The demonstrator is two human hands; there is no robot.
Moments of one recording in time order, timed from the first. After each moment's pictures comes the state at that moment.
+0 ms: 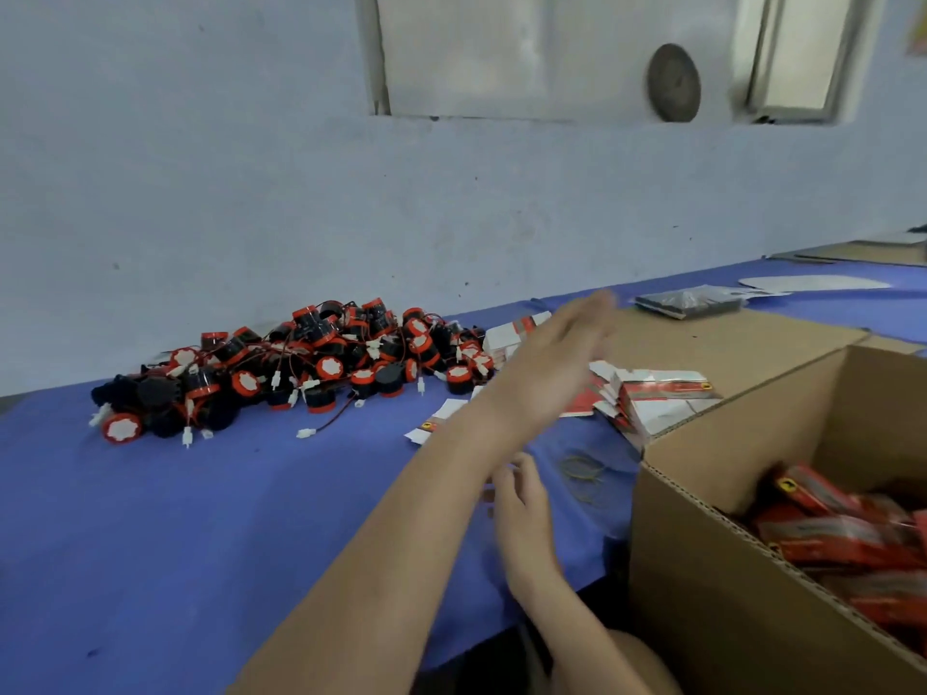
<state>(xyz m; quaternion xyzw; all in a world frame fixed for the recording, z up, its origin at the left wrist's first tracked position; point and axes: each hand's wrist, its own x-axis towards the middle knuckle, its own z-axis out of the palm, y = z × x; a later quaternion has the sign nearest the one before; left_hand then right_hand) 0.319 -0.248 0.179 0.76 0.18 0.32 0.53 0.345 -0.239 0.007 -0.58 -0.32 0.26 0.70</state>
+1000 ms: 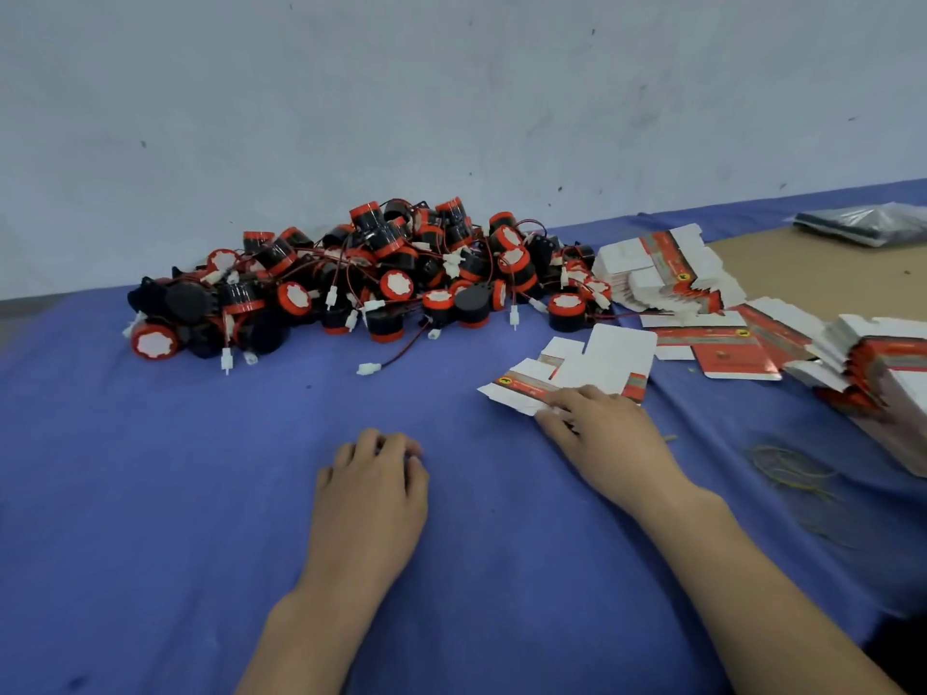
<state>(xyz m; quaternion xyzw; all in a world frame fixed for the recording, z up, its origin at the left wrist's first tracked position) 0.150 -0.078 -0.024 0.77 0.60 0.20 0.06 0.389 -0.091 -0.023 -0.75 -0.64 -0.02 0.17</state>
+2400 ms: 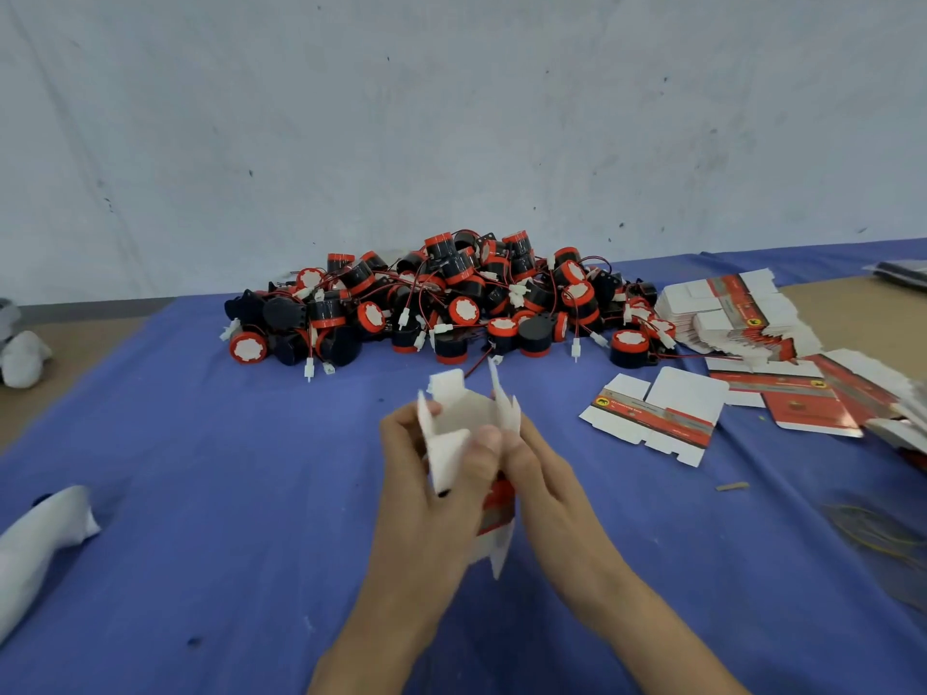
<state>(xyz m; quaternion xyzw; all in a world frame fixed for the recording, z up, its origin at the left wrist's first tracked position) 0.137 -0.125 0.021 0.57 0.37 0.59 0.43 0.257 -0.124 0.004 -0.38 -0.61 0.42 0.55</state>
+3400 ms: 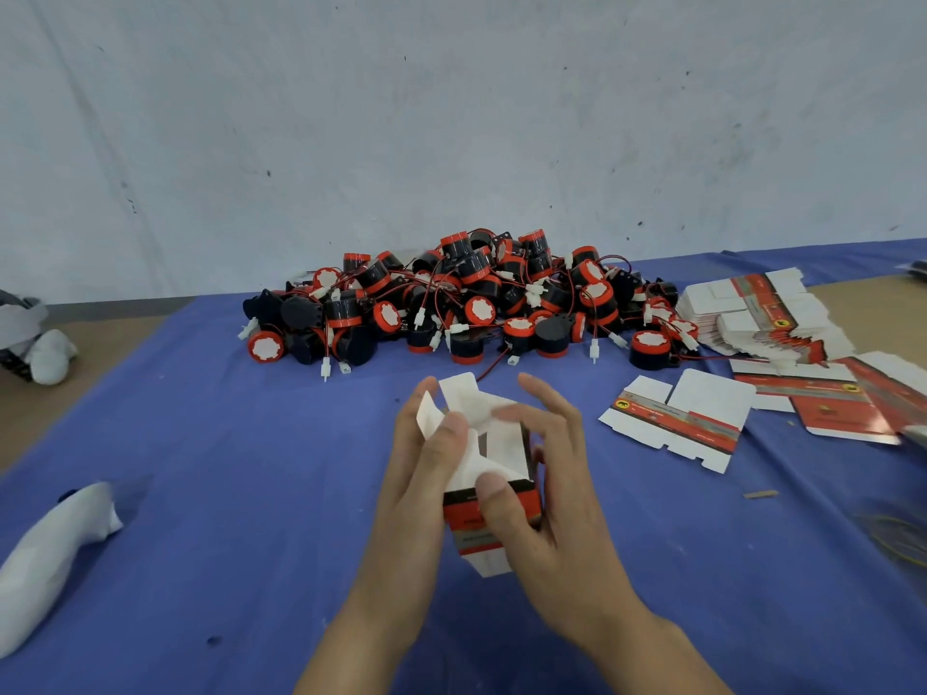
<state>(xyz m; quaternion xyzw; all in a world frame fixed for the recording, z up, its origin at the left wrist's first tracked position) 0.116 -0.114 0.022 0.56 0.30 0.55 0.54 0.240 -0.132 0.008 -0.42 -0.66 0.20 0.59</state>
